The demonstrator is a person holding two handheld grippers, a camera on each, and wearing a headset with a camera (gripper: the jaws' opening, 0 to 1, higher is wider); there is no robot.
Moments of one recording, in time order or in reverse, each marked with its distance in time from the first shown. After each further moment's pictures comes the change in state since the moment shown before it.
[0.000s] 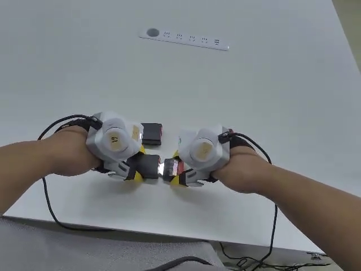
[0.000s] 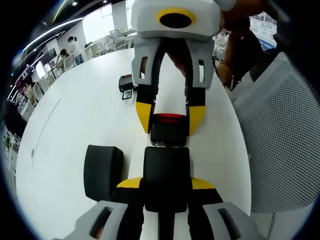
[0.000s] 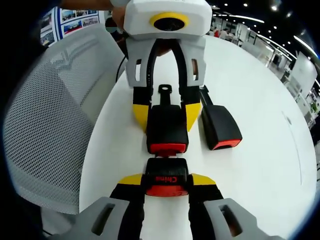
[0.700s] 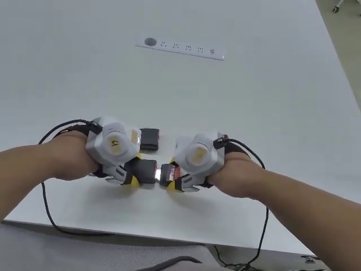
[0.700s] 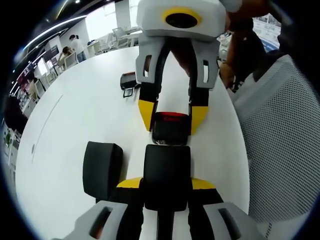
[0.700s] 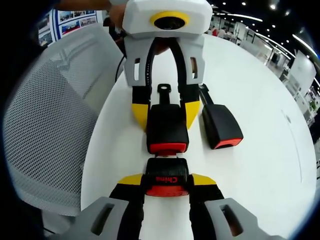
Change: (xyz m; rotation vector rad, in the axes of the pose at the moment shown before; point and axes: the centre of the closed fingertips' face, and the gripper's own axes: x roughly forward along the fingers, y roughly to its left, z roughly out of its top) left arm -0.004 -0.005 0.004 -0.017 0.014 0.003; right arm -0.002 0.005 0.001 0.012 0.005 -0.007
